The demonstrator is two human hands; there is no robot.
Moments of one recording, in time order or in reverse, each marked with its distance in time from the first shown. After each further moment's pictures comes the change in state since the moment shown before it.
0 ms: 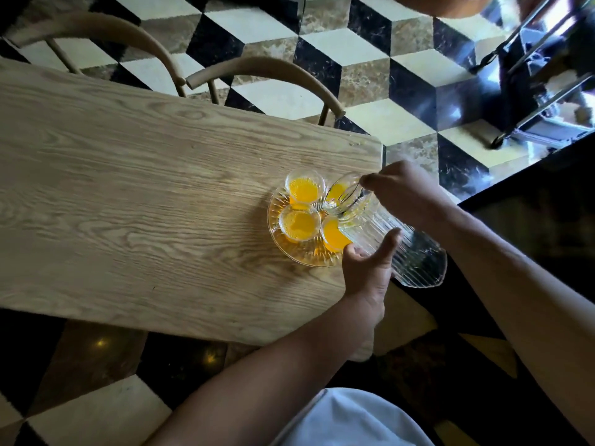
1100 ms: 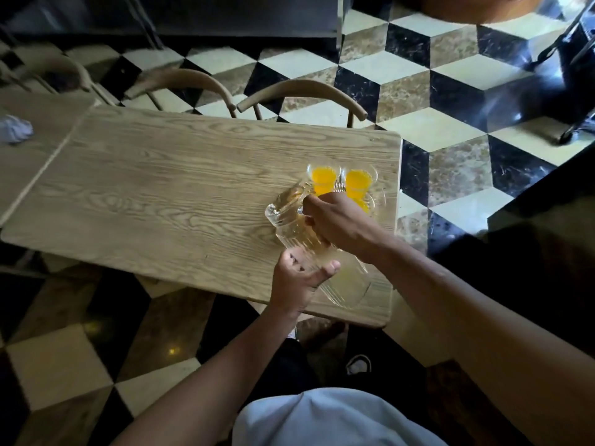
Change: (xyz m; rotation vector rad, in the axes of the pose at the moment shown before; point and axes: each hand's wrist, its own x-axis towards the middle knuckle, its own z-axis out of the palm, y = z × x) left_hand -0.062 -0.010 -0.161 0.507 0.195 0.500; right_hand -0.122 -0.021 0.070 0.461 -0.294 -0.199
